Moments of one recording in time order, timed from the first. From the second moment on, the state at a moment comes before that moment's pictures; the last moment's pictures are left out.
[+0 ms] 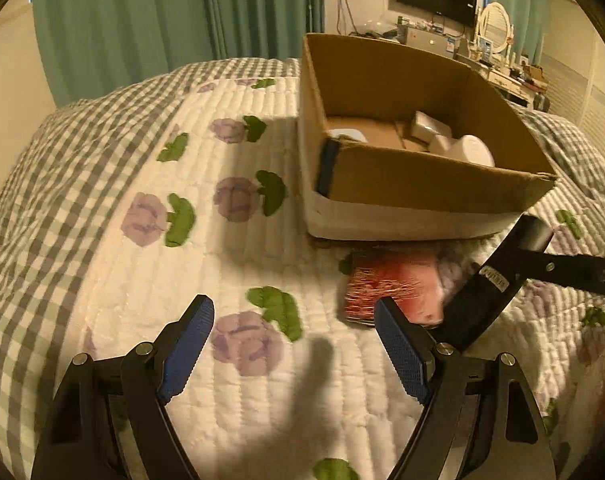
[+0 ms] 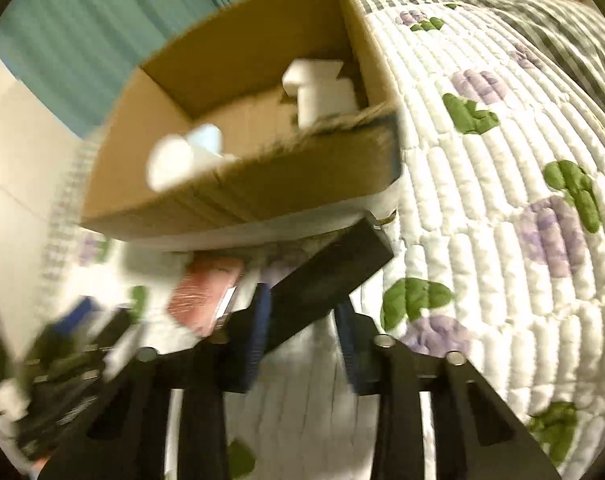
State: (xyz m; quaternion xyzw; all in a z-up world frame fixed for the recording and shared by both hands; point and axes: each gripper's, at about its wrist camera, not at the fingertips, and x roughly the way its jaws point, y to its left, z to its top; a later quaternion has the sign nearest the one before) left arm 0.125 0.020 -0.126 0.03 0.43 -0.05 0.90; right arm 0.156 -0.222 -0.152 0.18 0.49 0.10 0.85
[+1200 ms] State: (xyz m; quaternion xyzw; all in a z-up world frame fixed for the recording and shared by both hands) left arm 0.141 -0.042 -0.150 0.07 0.47 -0.10 0.88; right arm 0.138 -0.246 -0.094 -0.06 0.49 0.08 0.87
